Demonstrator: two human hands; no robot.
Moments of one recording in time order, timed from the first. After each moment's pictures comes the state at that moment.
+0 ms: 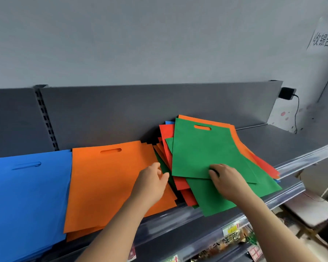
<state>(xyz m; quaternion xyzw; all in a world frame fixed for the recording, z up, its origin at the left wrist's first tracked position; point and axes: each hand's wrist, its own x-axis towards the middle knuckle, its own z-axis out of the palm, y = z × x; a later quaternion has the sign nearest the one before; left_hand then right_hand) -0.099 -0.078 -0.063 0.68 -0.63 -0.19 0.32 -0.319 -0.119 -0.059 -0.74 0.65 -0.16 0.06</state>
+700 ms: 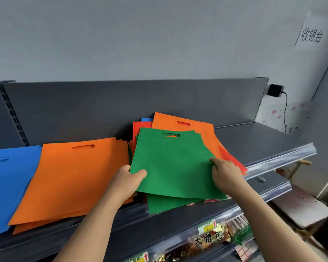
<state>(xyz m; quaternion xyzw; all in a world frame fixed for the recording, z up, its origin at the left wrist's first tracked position) -0.162 -0.075 -0.060 0.72 -0.48 -0.35 0.36 -0.427 -0.147 -0.065 -0.73 0.66 -0.15 0.06</state>
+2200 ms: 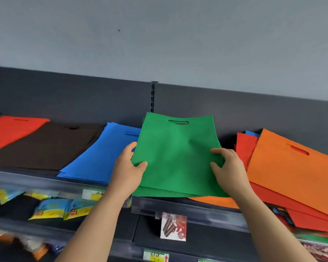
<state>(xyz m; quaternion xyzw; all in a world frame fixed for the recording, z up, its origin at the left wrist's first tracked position) 0.026 0.084 -0.048 0.74 -0.34 -0.10 0.57 -0.171 -0.074 -0.032 -0.82 0.41 -0.35 0.20</state>
